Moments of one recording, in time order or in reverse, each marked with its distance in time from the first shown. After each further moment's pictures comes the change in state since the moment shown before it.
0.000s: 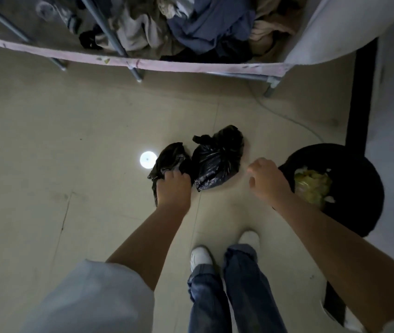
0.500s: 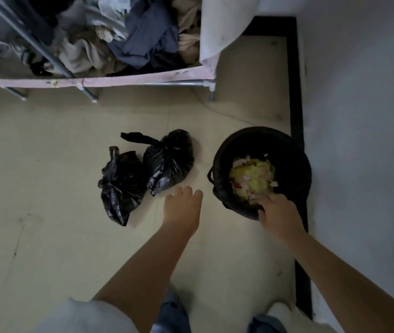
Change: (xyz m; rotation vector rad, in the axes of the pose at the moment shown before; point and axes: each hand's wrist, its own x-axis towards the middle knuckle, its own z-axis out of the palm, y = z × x) left_hand -0.062 0.202 0.042 0.050 0.148 0.177; right_hand -0.144 0.196 0.082 -0.067 0.229 0.142
